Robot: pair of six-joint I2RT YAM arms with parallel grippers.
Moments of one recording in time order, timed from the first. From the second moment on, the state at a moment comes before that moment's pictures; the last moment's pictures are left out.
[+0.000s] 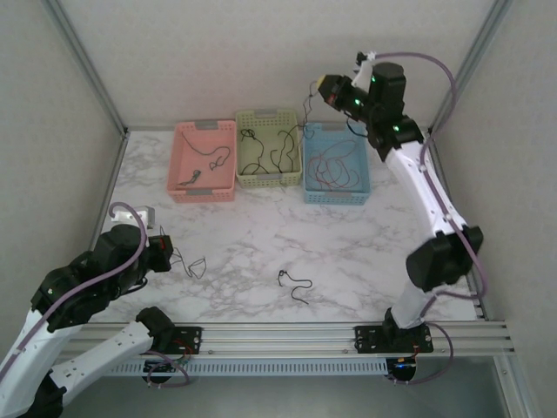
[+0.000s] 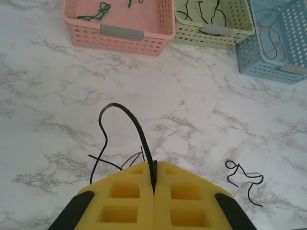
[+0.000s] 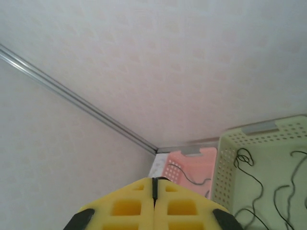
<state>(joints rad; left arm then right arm) -0.72 0.60 1.12 -1.24 -0.33 -0.67 0.31 1.77 1.93 -0.28 -0.42 0.75</state>
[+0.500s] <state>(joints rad) -0.72 0.58 1.09 -1.23 -0.31 -0.69 0.36 2.42 2.78 -0.40 -0.42 0.90</state>
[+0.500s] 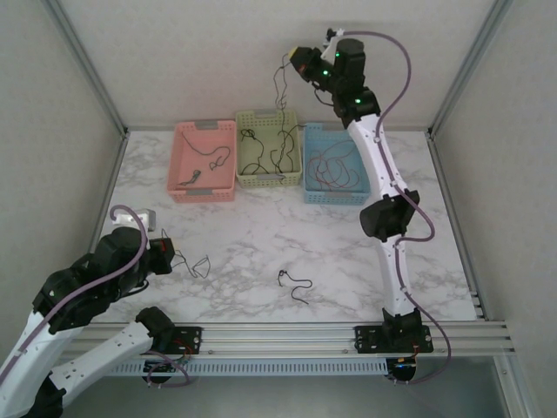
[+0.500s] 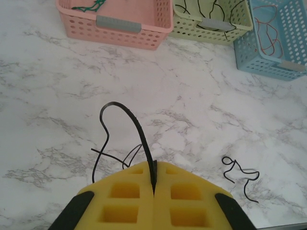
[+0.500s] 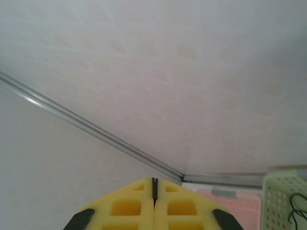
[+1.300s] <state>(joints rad) -0.72 0.57 1.06 -1.23 -0.29 -0.69 0.43 2.19 2.76 -0.24 -0.50 1.00</state>
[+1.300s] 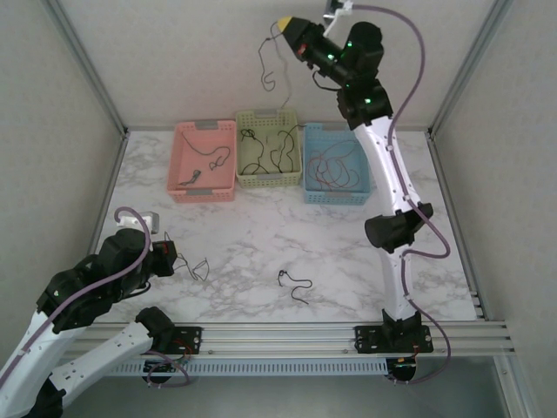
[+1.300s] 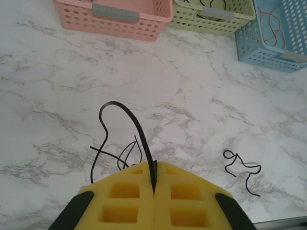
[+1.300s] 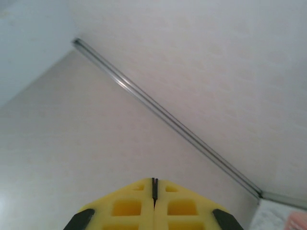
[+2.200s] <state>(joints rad) -0.72 0.57 1.04 -1.22 -0.29 -0.69 0.43 2.34 2.77 -0.20 -0.40 0.97</state>
